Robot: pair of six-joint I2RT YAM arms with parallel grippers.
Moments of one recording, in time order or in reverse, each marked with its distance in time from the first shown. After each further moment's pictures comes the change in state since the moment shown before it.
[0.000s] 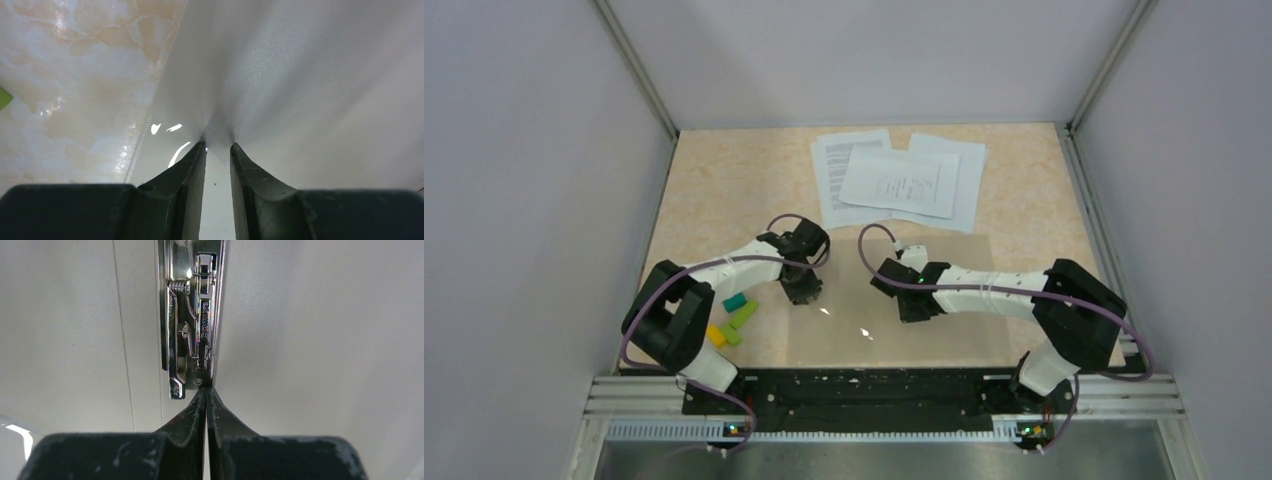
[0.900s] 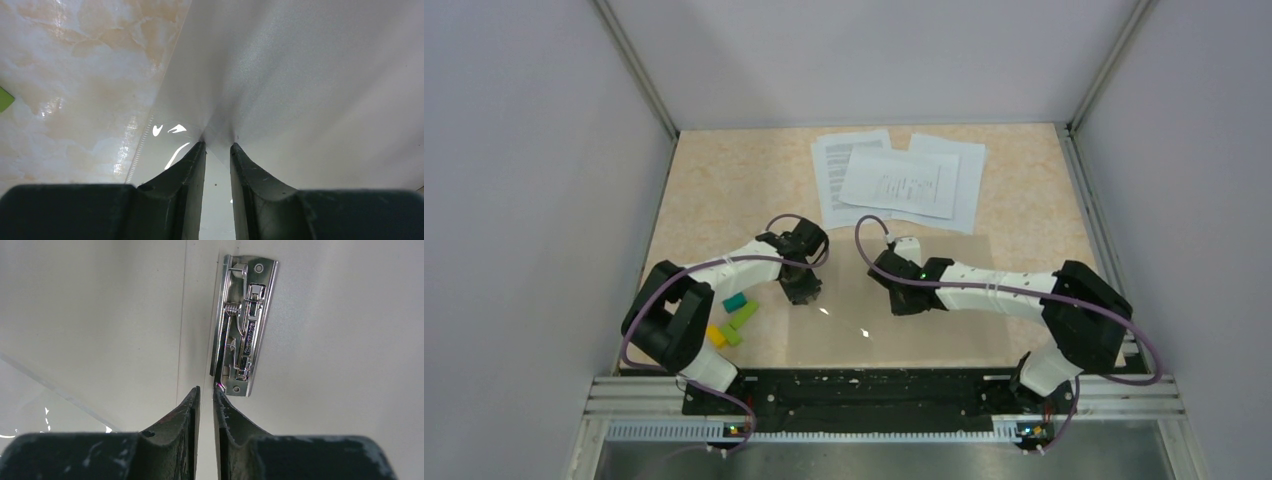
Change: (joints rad) left arm 0.012 -0.001 -0.002 0.000 0.001 0.002; right arm 0.002 -0.032 0.043 0.068 -0.044 -0.046
